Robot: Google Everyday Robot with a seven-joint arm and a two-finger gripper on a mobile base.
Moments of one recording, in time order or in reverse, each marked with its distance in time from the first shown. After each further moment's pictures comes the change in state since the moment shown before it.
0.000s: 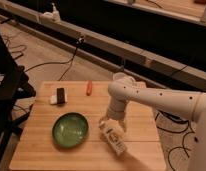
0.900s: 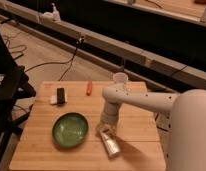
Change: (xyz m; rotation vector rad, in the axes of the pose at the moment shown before) arm 0.000 0.025 0.061 -0.013 0.148 -0.053
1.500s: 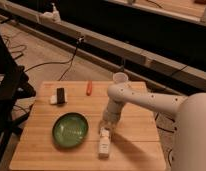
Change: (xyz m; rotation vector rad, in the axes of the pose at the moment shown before) arm -0.017 0.004 -0.031 -0.163 -0.056 0.122
